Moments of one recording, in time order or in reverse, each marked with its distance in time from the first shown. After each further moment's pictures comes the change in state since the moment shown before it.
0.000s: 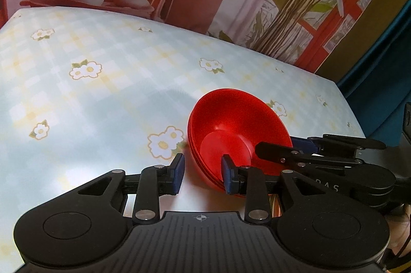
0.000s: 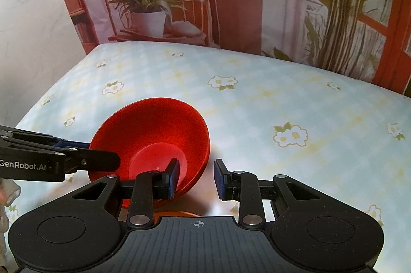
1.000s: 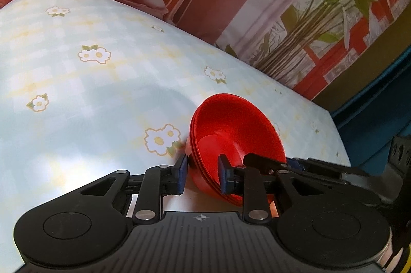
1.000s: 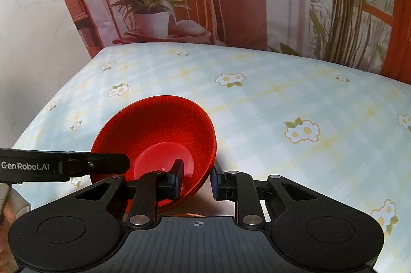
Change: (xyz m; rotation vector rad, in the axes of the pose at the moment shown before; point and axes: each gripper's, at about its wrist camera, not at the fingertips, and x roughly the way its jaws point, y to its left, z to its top) left arm -0.009 0.012 -0.010 -0.174 -0.065 -0.055; right arm 0.004 0.000 -0.003 0.040 -0.007 0.047
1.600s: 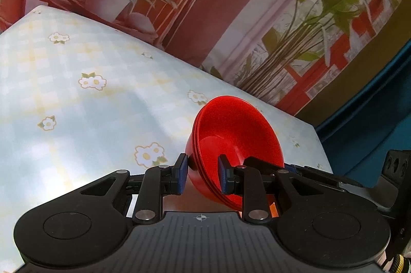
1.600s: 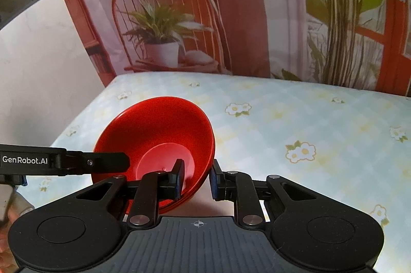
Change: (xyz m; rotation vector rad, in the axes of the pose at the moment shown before) left arm -0.042 -0.018 0.006 0.019 -0.075 -0.045; right arm -0.047 0.008 0.011 0.032 -0.106 0.038
